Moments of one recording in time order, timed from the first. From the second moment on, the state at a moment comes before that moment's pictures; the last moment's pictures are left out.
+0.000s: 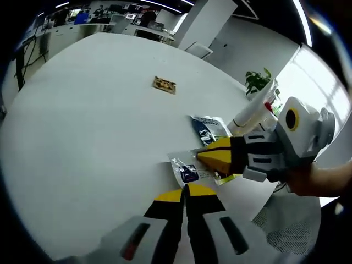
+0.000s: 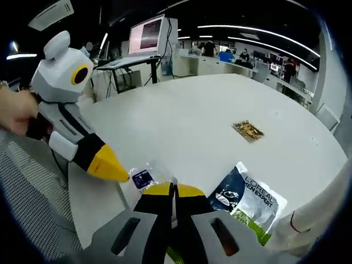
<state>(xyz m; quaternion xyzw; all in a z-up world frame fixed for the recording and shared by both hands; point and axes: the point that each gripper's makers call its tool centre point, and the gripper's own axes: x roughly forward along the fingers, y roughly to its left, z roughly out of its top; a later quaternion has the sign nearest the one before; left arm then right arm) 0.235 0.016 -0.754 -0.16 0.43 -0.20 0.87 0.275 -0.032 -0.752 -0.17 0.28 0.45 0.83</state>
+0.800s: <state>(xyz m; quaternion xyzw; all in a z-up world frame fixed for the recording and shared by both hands) 0.236 0.015 -0.765 -0.11 0.43 -0.22 0.87 0.280 -0.029 -0.770 -0.23 0.24 0.48 0.81</state>
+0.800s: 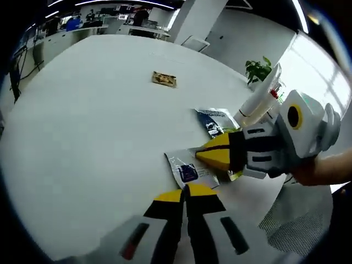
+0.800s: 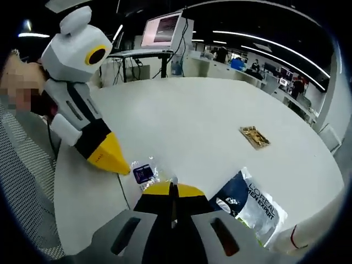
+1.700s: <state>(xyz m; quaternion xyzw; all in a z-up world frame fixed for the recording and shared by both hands) 0.265 -0.008 -0.767 0.21 0.36 -0.32 0.85 0.279 -0.028 -0.769 -0.23 0.24 0.47 0.81</state>
